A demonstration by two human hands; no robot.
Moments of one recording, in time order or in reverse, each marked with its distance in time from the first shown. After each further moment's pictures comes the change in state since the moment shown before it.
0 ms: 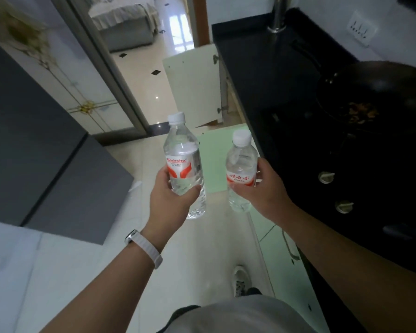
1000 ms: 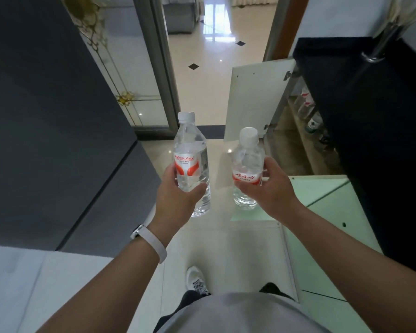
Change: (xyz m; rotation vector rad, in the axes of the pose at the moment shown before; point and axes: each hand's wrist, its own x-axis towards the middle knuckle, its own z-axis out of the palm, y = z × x) left_hand 0.277 -0.097 -0.217 -0.065 0.062 -0.102; right_hand 0.218 -0.103 0.295 -0.124 -0.096 -0.026
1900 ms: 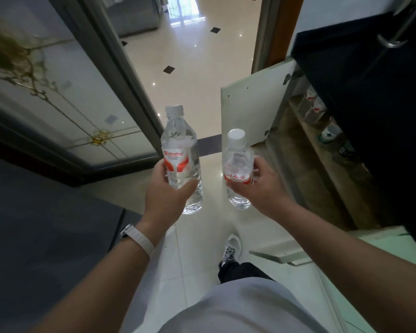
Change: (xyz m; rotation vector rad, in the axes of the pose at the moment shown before) left_hand 0.323 0.043 0.041 0.088 -0.196 0.007; right_hand 0.289 -0.014 0.042 0.122 0.061 0.148
